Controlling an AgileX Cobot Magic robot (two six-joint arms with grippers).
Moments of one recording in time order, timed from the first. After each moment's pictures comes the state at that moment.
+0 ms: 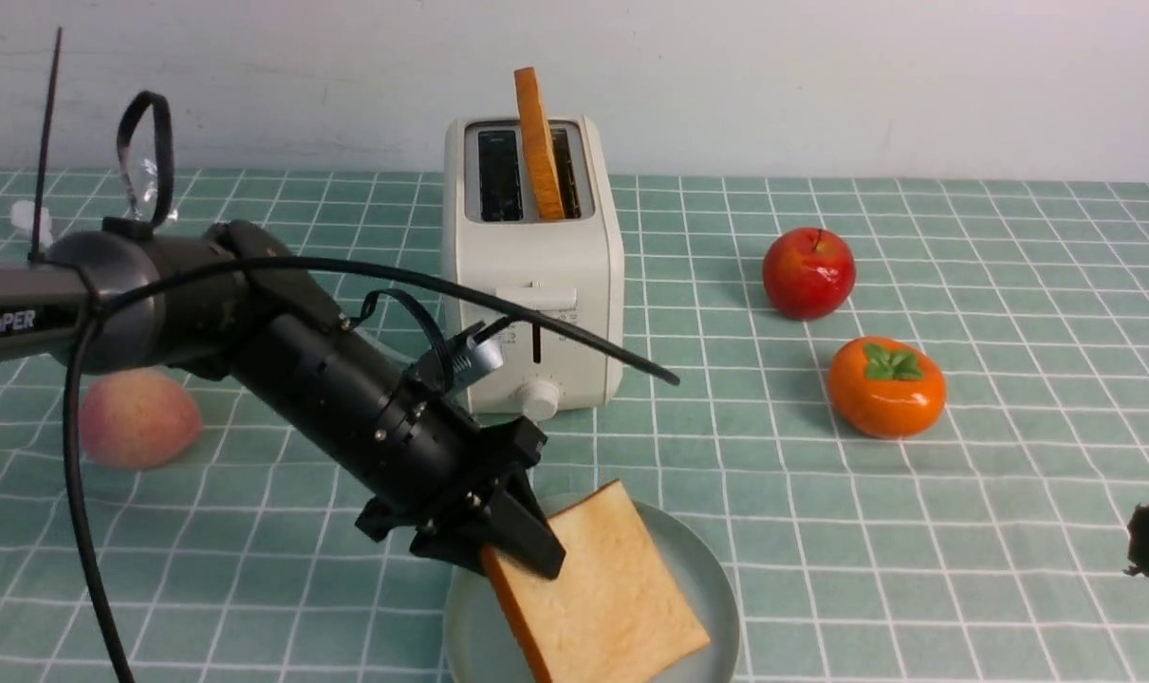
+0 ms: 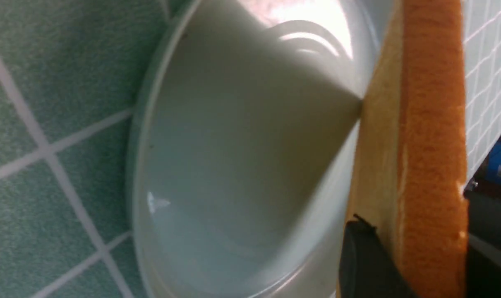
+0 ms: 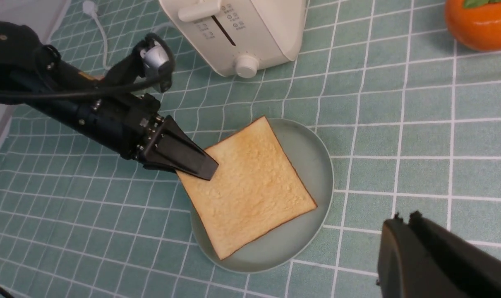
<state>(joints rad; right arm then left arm) -0.05 0.65 -0.68 0.77 0.89 -0.32 -0.26 1.95 -1.26 -0.91 1.11 0.41</state>
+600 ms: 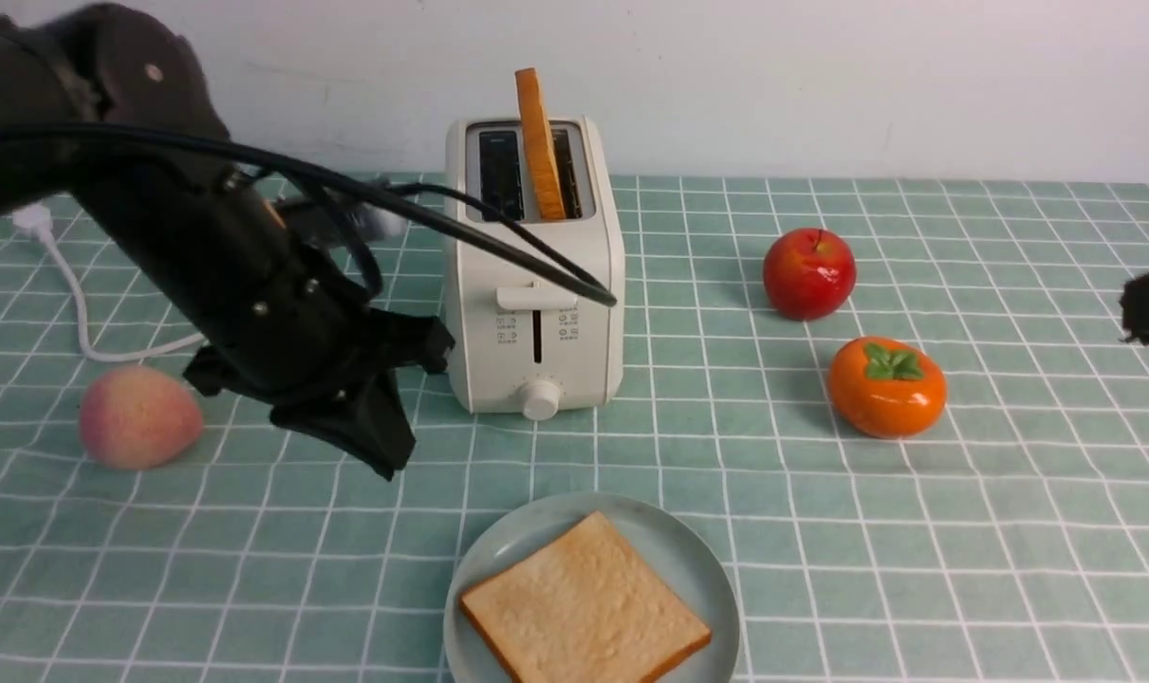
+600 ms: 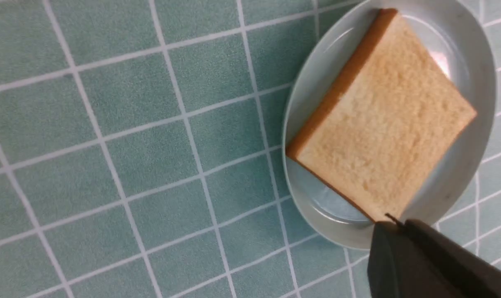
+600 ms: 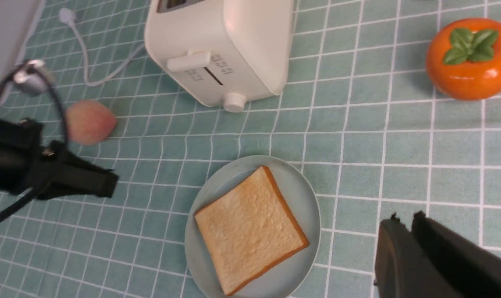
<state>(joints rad) 0.00 1.09 -1.21 0.56 1.05 -0.11 -0.26 1.62 -1.36 -0.42 1.15 0.03</state>
